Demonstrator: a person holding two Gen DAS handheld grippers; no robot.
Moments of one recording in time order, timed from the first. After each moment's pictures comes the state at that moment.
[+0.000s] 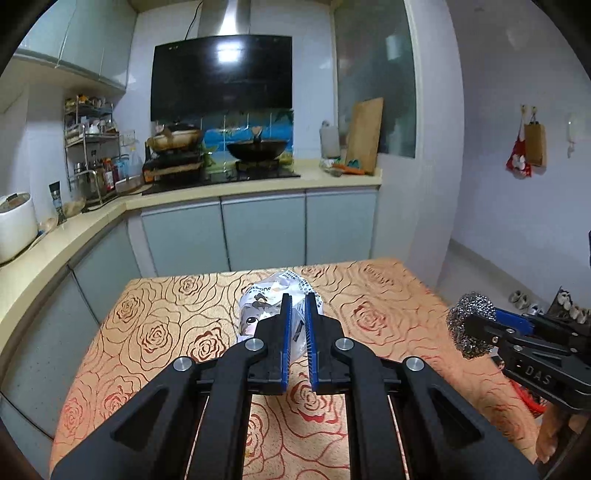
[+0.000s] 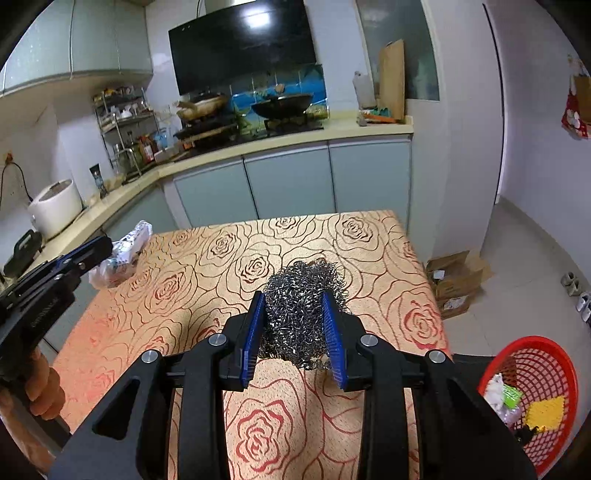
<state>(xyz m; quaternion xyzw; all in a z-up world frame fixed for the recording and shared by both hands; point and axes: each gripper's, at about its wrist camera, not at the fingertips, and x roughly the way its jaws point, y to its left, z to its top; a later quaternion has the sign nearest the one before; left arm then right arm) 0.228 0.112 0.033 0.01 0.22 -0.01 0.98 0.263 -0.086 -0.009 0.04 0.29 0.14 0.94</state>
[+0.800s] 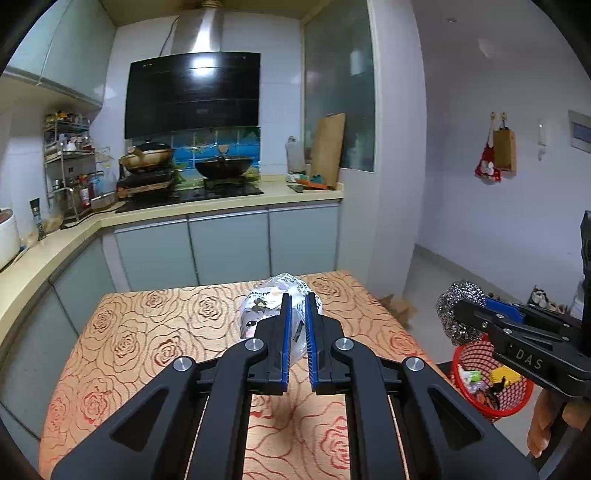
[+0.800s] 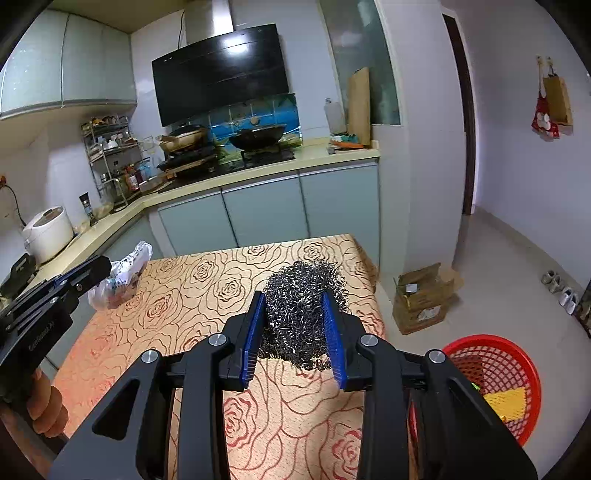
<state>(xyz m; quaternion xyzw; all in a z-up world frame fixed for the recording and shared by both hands) 0.191 0.053 0.056 0.01 0.19 -0.07 0.98 0.219 -0.139 0.023 0.06 0.25 0.09 0.96</state>
